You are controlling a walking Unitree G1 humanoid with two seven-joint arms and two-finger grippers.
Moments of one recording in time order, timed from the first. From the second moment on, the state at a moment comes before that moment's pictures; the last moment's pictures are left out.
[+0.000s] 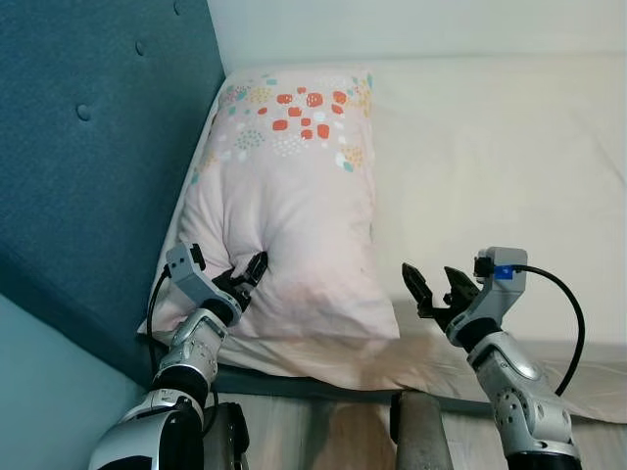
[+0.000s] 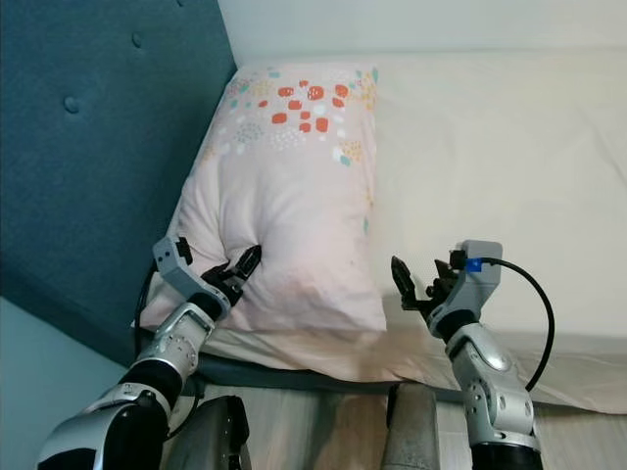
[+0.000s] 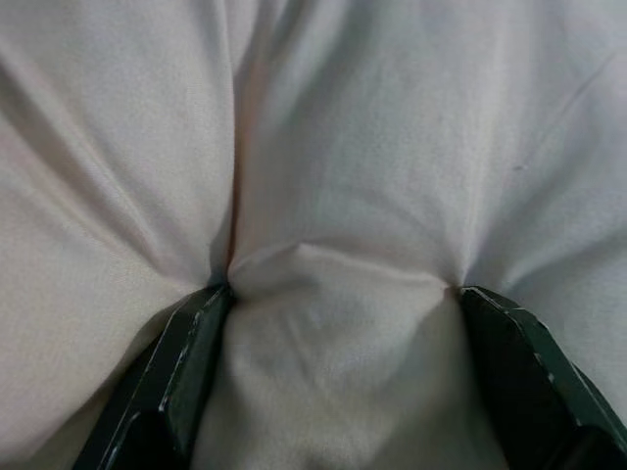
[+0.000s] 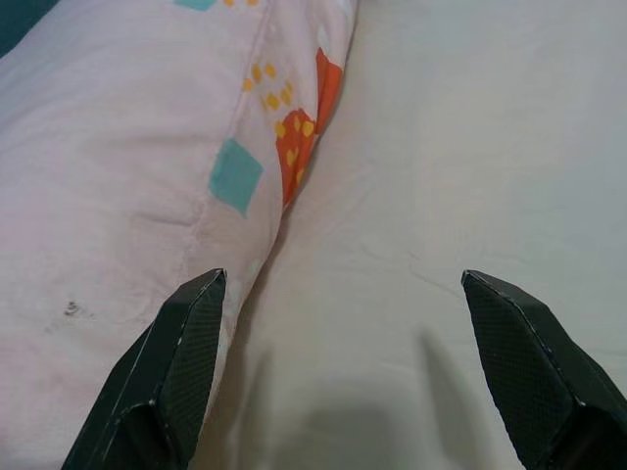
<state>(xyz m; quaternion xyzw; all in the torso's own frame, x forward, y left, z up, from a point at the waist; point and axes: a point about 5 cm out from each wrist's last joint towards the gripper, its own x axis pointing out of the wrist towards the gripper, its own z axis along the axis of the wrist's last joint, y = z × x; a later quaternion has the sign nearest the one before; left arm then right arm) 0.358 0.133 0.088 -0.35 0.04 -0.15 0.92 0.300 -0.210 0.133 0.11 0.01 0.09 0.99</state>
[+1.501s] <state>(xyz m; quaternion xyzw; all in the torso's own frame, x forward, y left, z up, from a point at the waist) 0.392 0.150 0.220 -0.23 -0.19 -0.14 0.94 0.310 -0.216 0.152 0.10 -0.02 0.09 0.99</state>
